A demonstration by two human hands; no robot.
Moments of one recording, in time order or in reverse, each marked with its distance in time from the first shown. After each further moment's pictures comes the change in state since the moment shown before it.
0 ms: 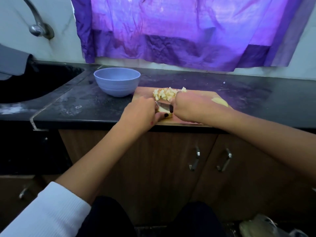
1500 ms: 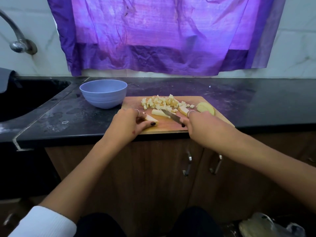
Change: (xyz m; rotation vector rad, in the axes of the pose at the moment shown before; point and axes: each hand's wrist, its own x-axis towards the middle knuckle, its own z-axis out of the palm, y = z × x) left_hand 0.001 -0.011 0.006 -0.228 0.059 -0.022; right_hand -0.037 0.042 0.023 0.086 0.085 0.168
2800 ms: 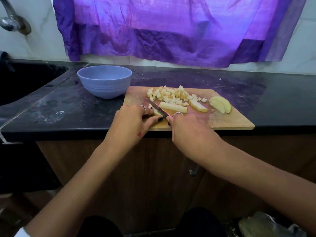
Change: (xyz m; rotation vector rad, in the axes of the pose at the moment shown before) left_hand -0.006 -0.004 0.009 0.020 0.091 0.001; right_hand 0.017 -0.049 0.034 0.026 -0.015 -0.024
